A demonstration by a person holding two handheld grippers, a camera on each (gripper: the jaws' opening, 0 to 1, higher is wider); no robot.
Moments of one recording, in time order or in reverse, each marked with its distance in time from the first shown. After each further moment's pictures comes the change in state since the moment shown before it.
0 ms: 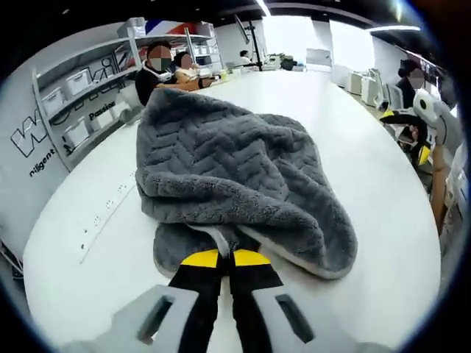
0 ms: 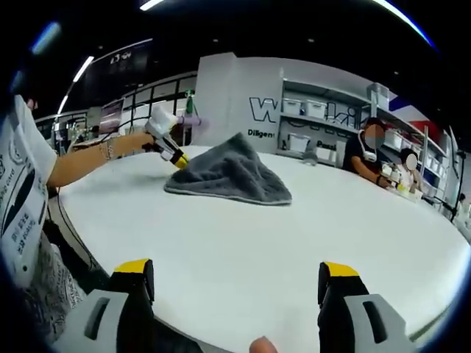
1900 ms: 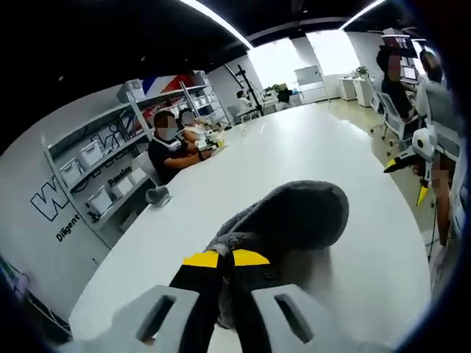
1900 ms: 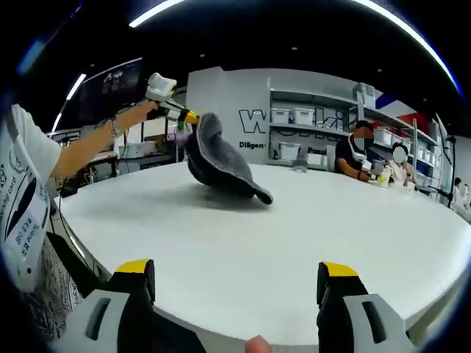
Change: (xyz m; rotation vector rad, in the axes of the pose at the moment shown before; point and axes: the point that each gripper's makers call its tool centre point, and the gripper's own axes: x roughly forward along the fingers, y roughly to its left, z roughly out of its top) left arm -0.097 0.017 0.179 0.201 -0.260 0.136; right arm -0.027 -0.007 0.001 0.072 -0.087 -0.031
